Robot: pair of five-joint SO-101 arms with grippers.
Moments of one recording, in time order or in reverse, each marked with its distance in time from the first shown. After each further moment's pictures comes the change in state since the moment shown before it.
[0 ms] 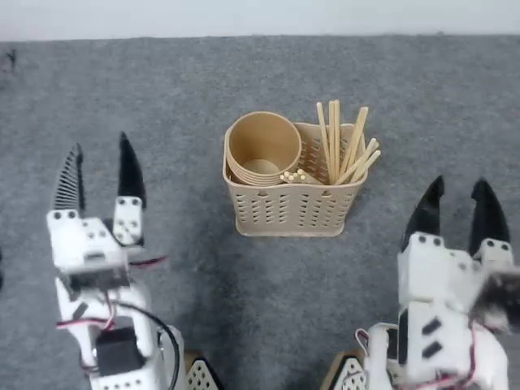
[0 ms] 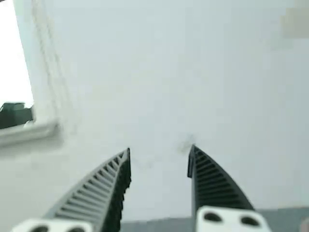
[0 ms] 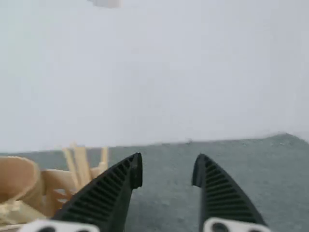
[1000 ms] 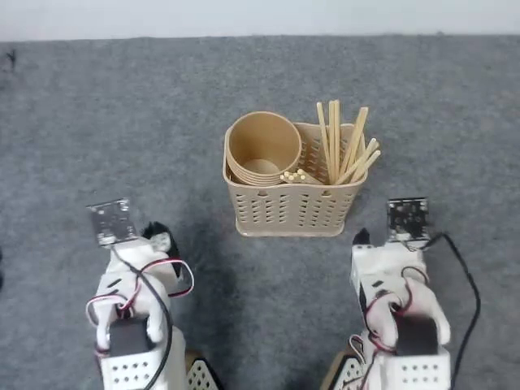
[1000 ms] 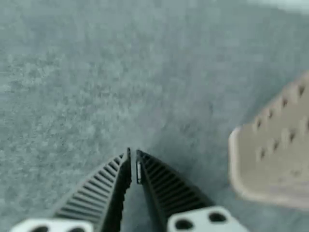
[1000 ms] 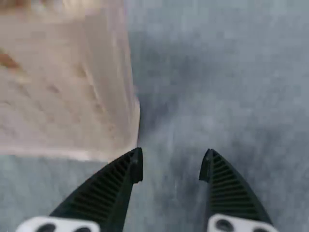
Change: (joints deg) left arm 1.6 -0.3 12.0 43.6 17.8; right arm -7.5 -6.4 48.1 1.4 2.4
